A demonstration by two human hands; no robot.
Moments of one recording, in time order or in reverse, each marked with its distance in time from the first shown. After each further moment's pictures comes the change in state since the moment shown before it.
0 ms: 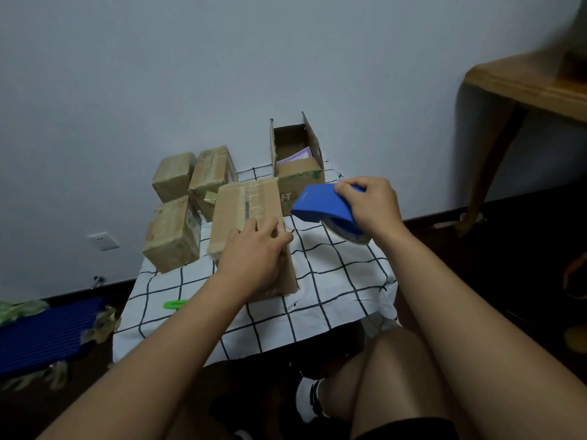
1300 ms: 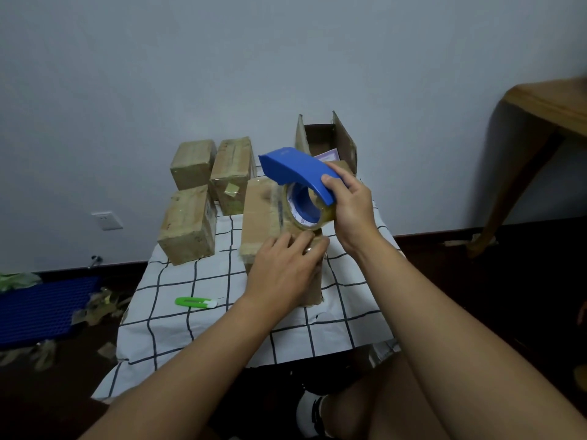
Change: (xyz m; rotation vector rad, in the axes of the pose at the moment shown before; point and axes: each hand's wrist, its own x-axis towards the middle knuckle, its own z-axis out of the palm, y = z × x) left_hand -0.016 -0.004 0.017 -0.074 0.333 0.040; right_hand 0.008 -0.035 0.104 0.653 -0.091 0.060
